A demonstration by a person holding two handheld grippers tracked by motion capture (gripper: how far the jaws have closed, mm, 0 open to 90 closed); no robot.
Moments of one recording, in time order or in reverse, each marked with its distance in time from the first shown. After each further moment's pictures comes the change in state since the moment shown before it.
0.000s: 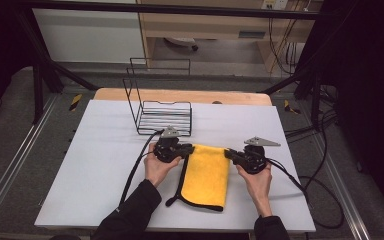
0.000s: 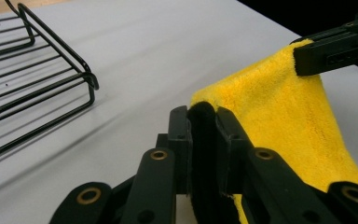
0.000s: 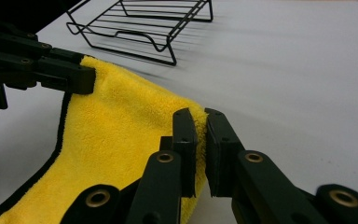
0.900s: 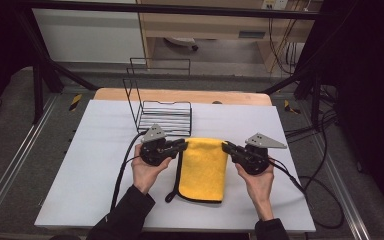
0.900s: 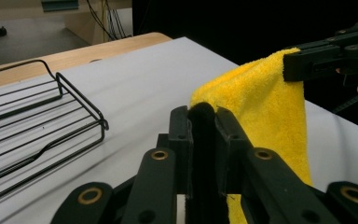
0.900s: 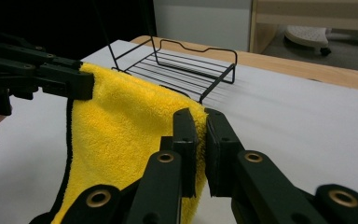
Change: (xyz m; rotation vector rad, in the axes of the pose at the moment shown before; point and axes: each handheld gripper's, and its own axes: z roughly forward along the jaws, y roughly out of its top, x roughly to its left) left arm -0.019 0.011 -0.057 -0.171 0.010 0.027; right arm 0.039 0.026 -0.035 -0.156 0.024 -0.135
